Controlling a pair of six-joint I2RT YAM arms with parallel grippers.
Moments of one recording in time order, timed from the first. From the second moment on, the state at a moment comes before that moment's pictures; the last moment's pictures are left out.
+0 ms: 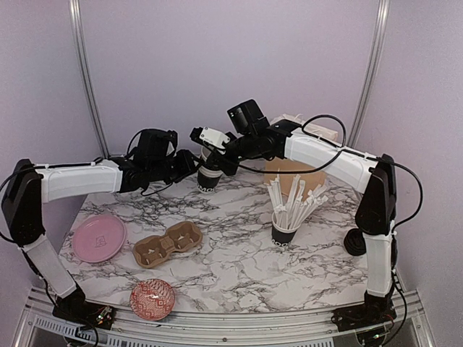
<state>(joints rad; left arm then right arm) -0.65 1.66 1.20 0.03 0.01 -0.78 0.81 2.09 2.05 -0.61 -0.17 -0.53</state>
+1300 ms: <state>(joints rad) -0.63 1.44 1.27 -0.34 -0.19 -0.44 1.08 1.54 1.49 -0.88 -0.33 -0.79</state>
